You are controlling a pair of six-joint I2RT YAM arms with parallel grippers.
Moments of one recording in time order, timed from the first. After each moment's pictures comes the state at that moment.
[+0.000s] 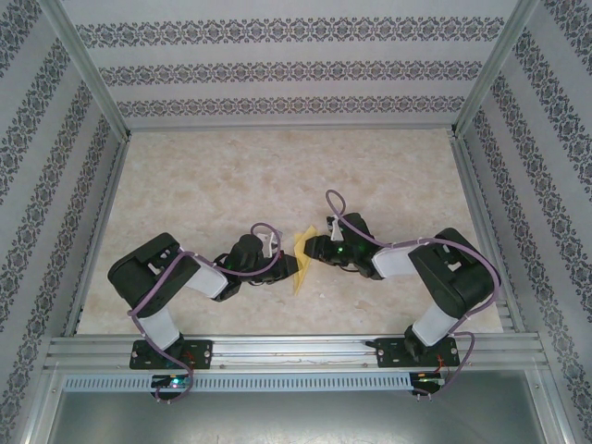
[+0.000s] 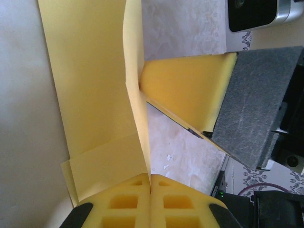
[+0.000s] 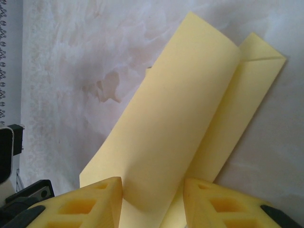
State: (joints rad) left arm -0.70 1.73 0.44 0.81 0.45 -1.09; right arm 0.55 1.65 0.53 0.42 -0.45 0.85
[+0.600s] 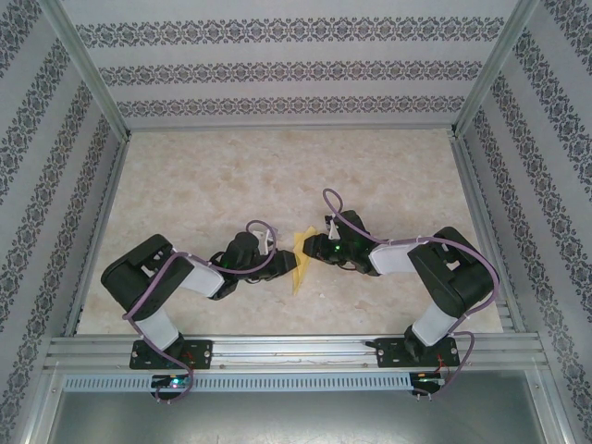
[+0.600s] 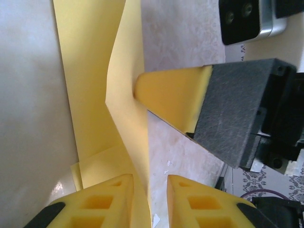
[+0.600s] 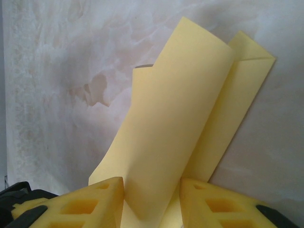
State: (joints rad) left arm -0.67 1.68 0.43 0.77 0.45 -1.07; right arm 0.57 1.66 0.58 0.32 -0.41 0.85
